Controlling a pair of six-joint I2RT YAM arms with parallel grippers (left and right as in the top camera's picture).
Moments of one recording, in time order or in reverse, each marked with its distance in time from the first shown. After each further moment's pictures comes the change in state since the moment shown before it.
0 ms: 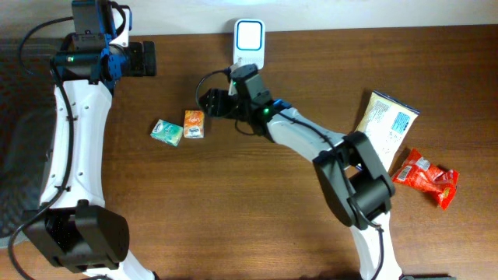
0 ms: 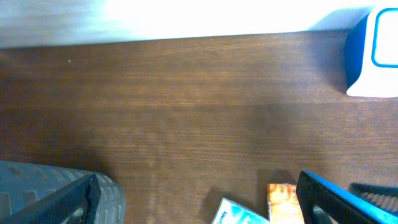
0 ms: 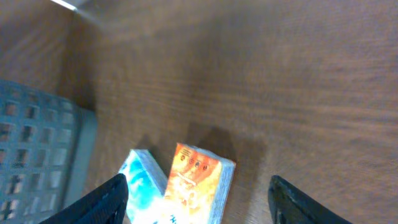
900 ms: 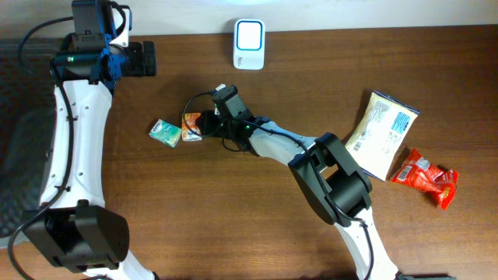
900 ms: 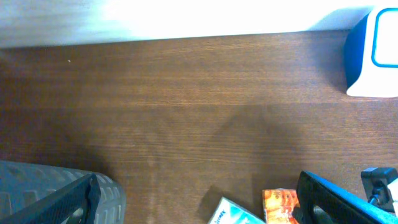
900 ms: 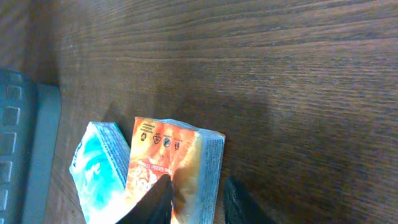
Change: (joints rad) left arm 0.000 0.000 0.000 0.000 0.000 0.000; right arm 0.079 0.103 0.000 0.043 0.040 0.060
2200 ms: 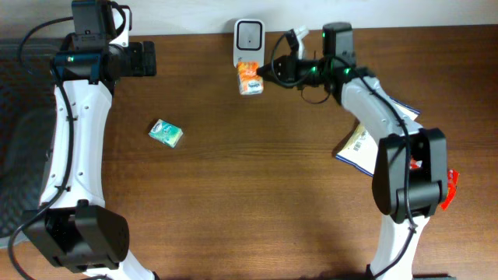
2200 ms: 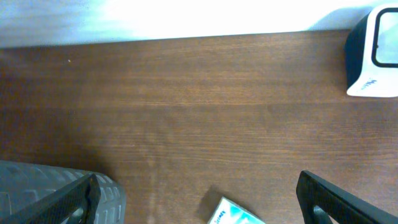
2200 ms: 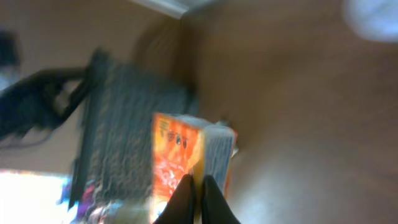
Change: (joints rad) left arm 0.000 0.000 0.000 0.000 0.000 0.000; right arm -0.484 -0.227 0.112 -0.317 -0.729 -0.196
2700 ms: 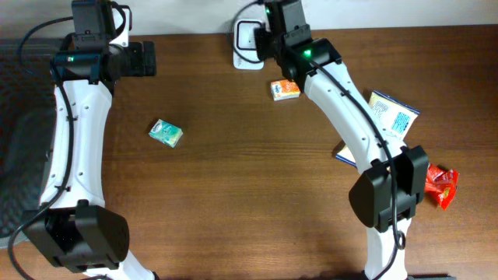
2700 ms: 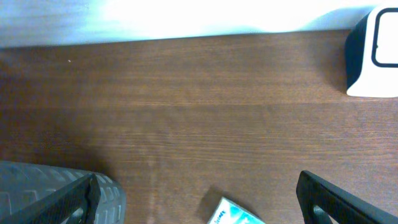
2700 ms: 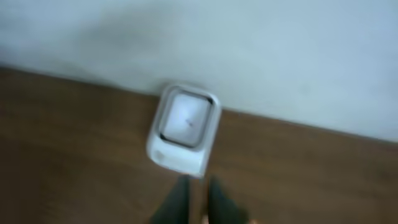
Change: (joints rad) left arm 0.000 0.000 0.000 0.000 0.000 0.000; right arm 0.237 0.007 0.386 -0.333 1.188 -0.442
